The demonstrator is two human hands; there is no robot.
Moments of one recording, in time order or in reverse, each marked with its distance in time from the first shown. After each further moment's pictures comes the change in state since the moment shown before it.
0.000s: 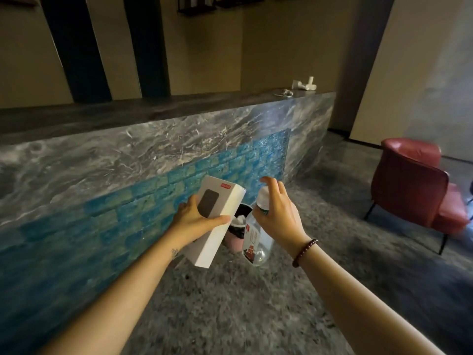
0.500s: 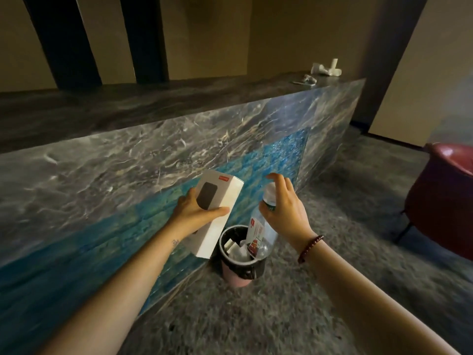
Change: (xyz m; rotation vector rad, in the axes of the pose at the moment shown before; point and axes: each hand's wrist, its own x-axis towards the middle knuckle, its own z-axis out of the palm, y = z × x) left_hand 0.427 -0.002 0.018 -0.033 0.017 -0.054; right_hand 0.324 0.191 0.187 -0.003 -0.065 0.033
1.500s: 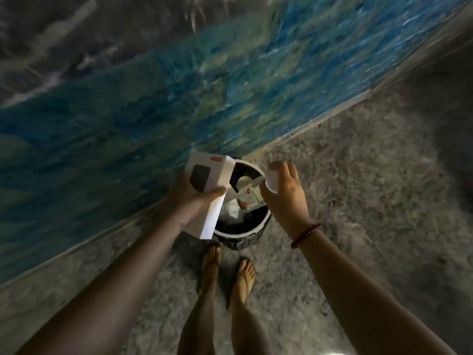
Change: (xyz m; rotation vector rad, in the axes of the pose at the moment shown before) left_hand 0.448 -0.224 0.300 -0.087 0.032 -0.738; right_hand 0.211 0.419 0.393 0.115 -0.573 0.317
